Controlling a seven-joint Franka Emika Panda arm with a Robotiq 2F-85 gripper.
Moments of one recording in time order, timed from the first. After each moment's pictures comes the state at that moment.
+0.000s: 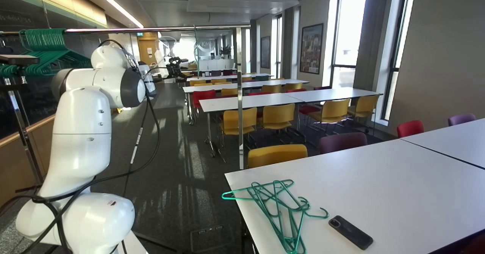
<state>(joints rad) 0.59 0.34 0.36 -1.42 -1.88 1.82 -0.27</state>
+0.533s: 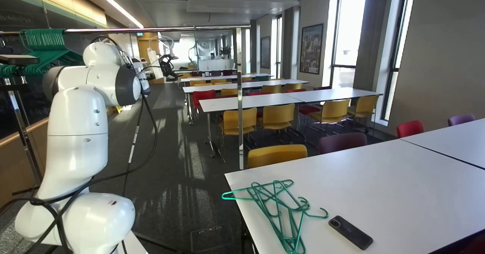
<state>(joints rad) 0.61 0.29 0.38 -1.46 -1.86 1.96 -0.04</state>
